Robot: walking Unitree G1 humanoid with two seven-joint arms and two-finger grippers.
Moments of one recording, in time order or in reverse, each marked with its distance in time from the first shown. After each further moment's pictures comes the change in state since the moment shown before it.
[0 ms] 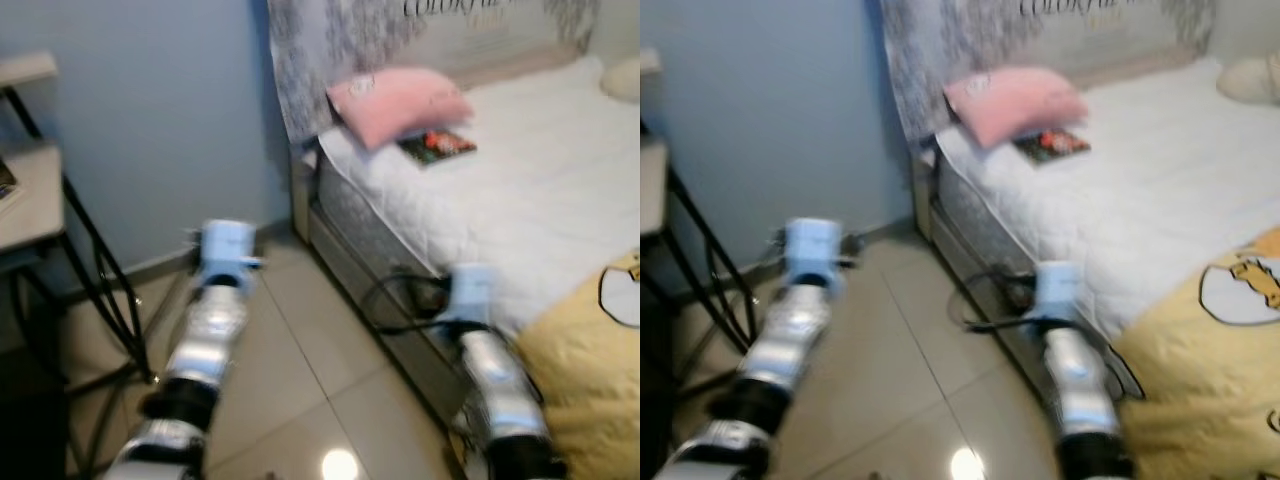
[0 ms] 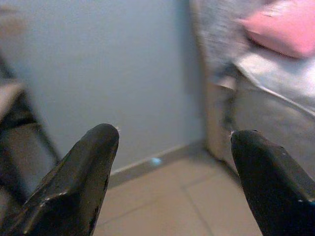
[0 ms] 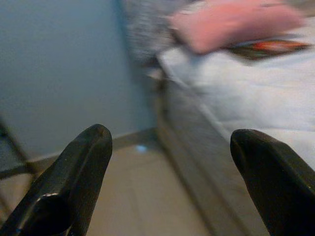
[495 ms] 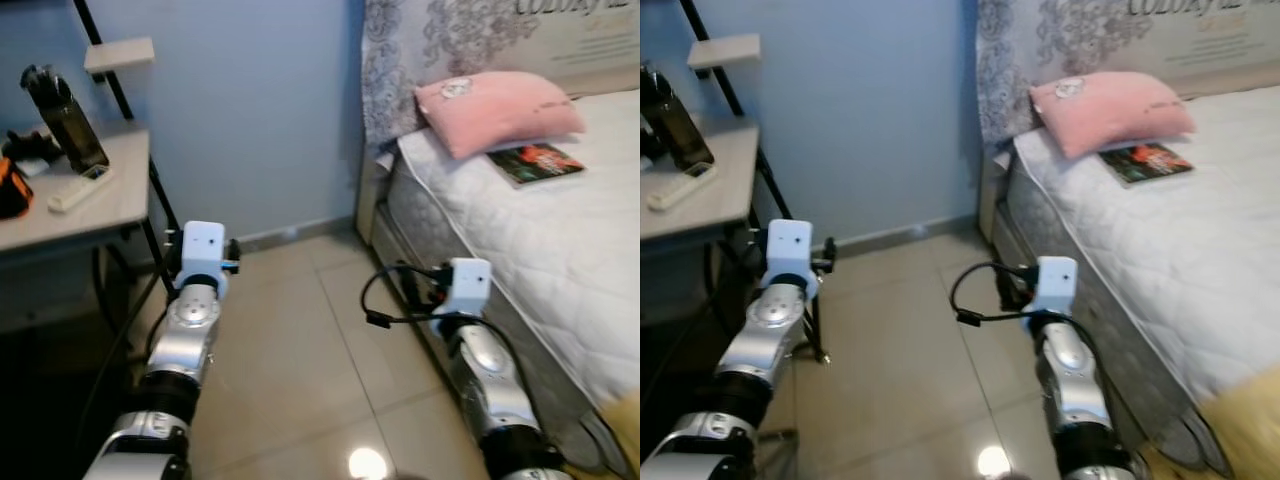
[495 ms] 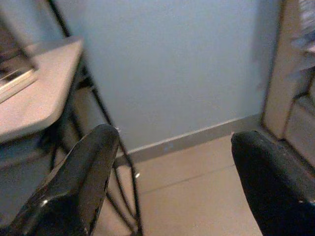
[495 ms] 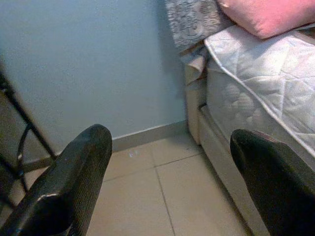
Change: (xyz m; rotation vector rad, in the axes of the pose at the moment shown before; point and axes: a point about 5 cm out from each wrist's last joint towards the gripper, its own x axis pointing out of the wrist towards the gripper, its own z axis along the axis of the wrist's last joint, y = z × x) left arm 0.006 0.019 -0.010 0.022 0.089 -0.010; right arm 0.003 -0.013 0.001 0.020 0.015 -0.099
